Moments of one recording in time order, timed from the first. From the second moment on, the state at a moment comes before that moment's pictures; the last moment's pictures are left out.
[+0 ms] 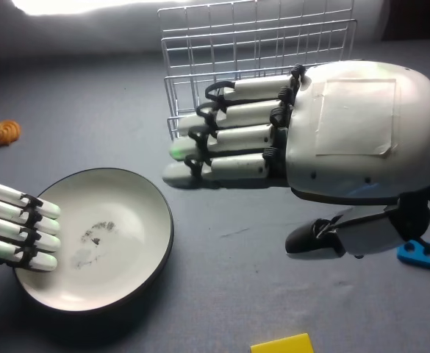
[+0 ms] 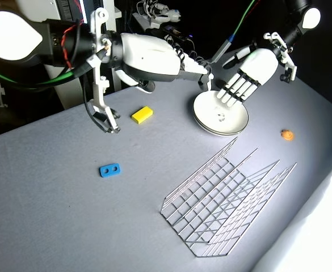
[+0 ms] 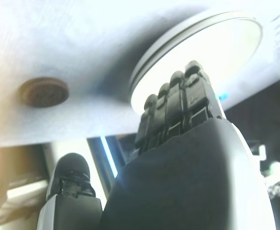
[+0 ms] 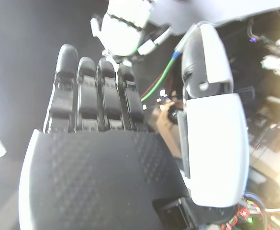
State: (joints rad) left arm 0.99 -0.99 1.75 1.44 -1.32 0.13; right arm -0.45 -0.86 0.76 -0.82 0.43 -0.49
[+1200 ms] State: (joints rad) left arm 0.97 -1.04 1.69 1.48 -1.25 0.09; right arm -0.44 -1.00 0.81 -0.81 0.31 -0.64
